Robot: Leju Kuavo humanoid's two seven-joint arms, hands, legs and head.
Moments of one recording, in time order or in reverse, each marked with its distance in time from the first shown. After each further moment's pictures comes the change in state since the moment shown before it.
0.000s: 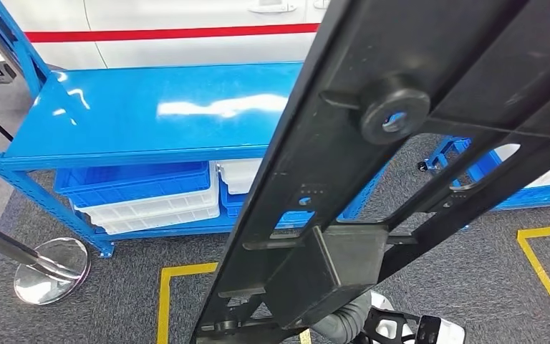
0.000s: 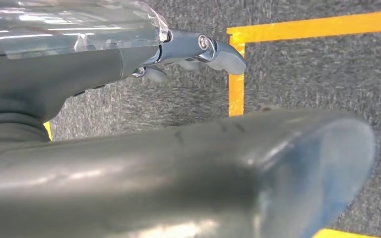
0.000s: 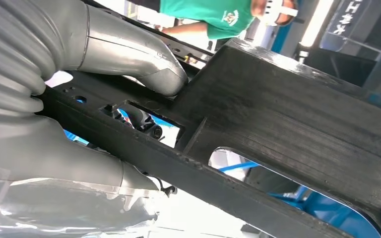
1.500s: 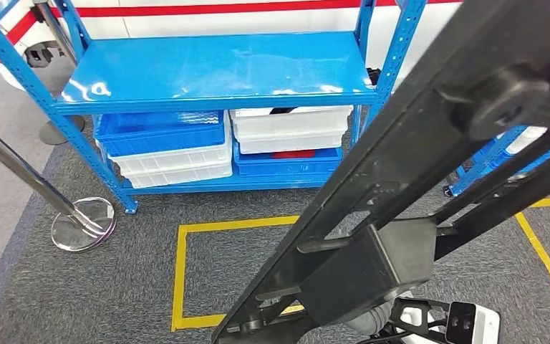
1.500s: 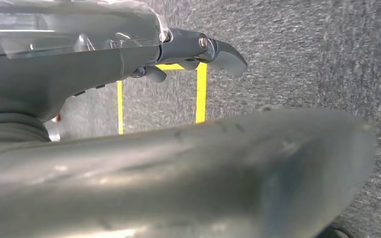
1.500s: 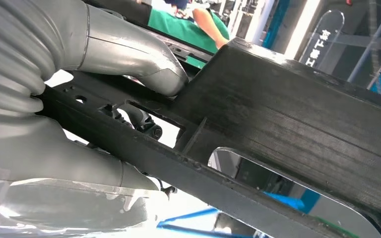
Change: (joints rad) left arm 0.031 0.036 -0.009 0.002 -0.082 0.121 0.460; right arm 0.003 -0.032 -0.123 -0.015 -0.066 0.168 0.000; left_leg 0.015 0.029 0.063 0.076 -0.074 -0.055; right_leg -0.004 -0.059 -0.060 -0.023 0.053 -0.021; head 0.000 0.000
